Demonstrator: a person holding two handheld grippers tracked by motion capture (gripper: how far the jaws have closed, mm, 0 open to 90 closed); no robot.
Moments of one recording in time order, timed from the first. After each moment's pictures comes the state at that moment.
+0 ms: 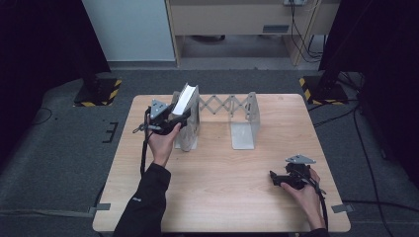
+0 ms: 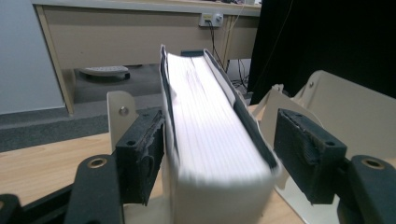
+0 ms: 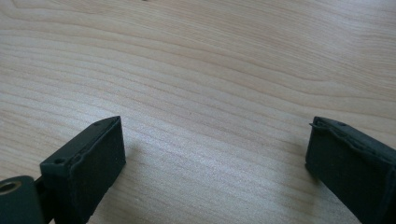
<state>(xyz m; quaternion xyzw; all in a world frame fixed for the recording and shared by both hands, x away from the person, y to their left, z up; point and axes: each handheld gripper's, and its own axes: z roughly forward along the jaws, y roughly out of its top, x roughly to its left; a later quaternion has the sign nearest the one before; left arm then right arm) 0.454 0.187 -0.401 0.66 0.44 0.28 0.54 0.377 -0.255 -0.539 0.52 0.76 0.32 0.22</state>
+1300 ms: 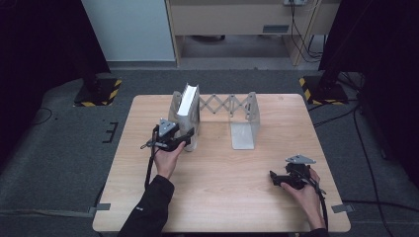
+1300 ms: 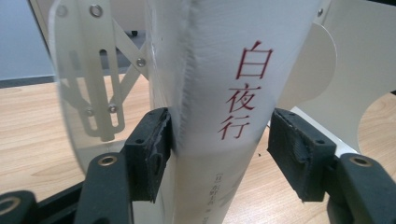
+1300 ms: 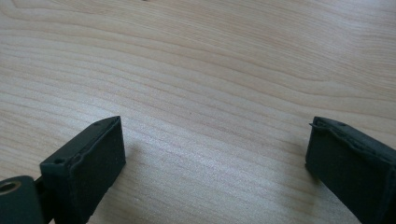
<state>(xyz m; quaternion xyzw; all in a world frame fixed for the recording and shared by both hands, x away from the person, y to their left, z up) 0.442 0.174 -0.460 0.68 0.46 0.25 0.51 0.377 -0.255 -0.539 0.52 0.76 0.32 0.22</state>
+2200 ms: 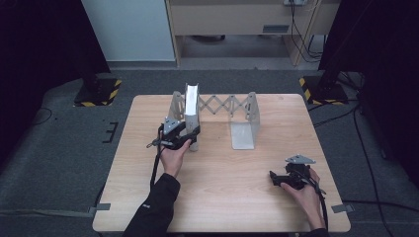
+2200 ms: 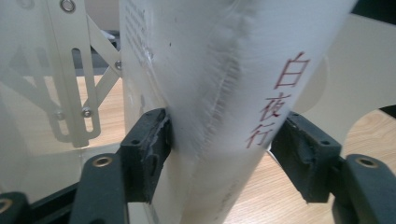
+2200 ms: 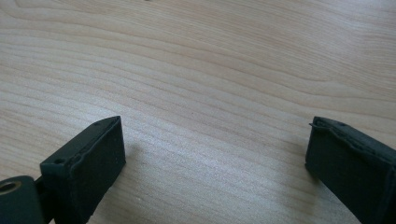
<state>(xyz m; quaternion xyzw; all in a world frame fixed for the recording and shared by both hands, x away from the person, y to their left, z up) 0.447 0.162 -0.462 0.67 0.46 0.23 0.53 0.377 -0.255 -0.539 0.52 0.76 0.32 0.22</state>
